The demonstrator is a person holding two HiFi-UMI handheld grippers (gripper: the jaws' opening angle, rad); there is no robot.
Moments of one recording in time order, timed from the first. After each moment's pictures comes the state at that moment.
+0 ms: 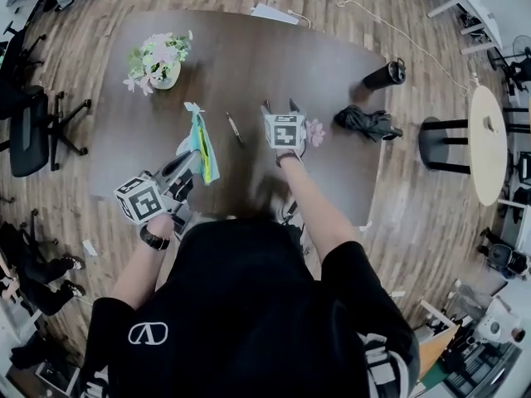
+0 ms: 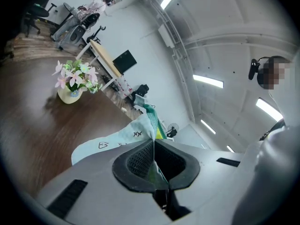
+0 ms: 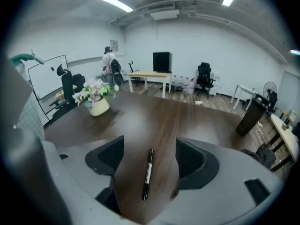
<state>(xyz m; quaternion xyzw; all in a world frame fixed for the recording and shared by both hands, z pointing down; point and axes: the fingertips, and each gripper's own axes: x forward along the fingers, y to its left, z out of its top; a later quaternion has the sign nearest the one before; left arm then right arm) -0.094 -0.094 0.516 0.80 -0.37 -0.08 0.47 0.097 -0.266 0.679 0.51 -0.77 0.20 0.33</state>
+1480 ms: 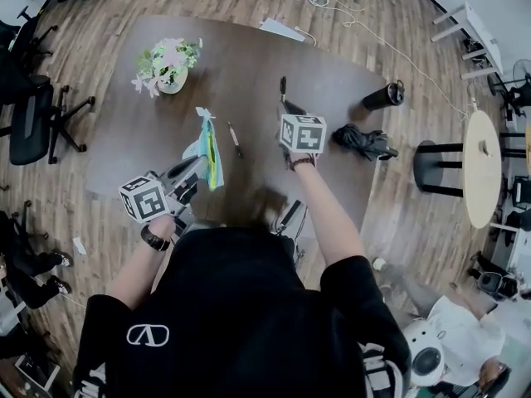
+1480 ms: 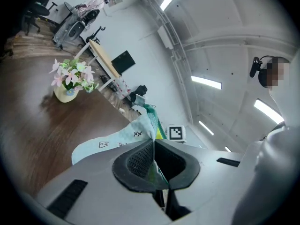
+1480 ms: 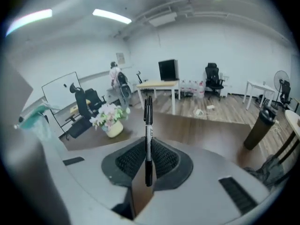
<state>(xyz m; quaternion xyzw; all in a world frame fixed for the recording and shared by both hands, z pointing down) -0.081 -0.093 0.510 0.80 -0.36 -0.10 0.46 0.086 -0.285 0.590 0.46 -0.82 0.22 0.26</state>
